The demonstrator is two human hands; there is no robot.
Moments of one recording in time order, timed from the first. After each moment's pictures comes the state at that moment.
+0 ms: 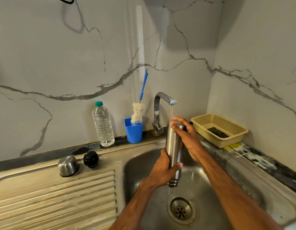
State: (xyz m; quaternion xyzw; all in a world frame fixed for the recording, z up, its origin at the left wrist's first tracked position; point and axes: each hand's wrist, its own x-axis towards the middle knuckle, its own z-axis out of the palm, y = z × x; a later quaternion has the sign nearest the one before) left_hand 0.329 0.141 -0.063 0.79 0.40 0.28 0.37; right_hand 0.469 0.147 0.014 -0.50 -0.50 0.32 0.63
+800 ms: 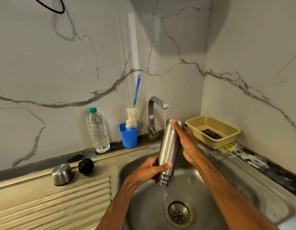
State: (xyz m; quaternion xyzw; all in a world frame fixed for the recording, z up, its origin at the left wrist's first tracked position) left_hand 0.294 0.145 -0.033 0.68 0.36 0.23 0.60; right_hand 0.474 0.145 0.019 -0.49 -0.35 0.42 0.68
